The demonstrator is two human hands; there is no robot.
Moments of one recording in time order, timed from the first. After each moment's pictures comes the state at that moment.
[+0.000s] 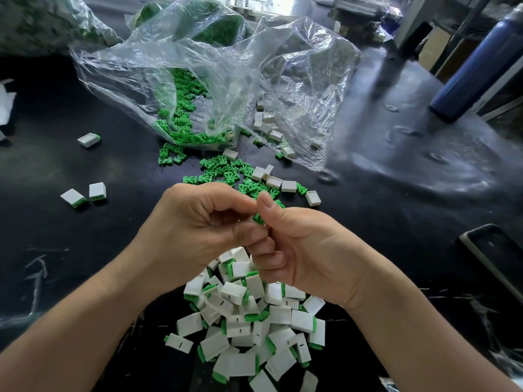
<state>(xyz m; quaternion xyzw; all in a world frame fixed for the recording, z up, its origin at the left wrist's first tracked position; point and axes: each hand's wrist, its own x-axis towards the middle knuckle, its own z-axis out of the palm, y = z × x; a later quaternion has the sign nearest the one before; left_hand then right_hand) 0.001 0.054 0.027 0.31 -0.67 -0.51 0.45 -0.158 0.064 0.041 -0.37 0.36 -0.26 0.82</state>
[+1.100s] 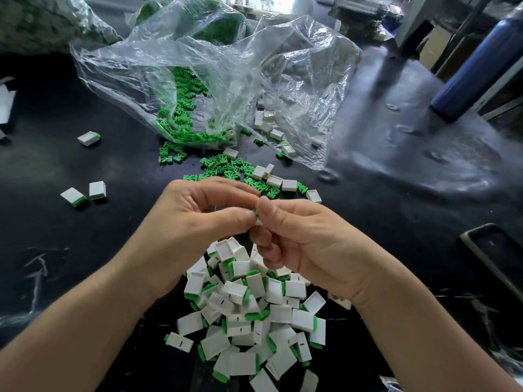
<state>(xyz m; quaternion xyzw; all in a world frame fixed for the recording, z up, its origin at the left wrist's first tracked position) -0.002 0.058 0.040 0.40 -0.57 -0.57 0.43 -0.162 0.063 0.042 -0.45 0.37 -0.30 0.76</state>
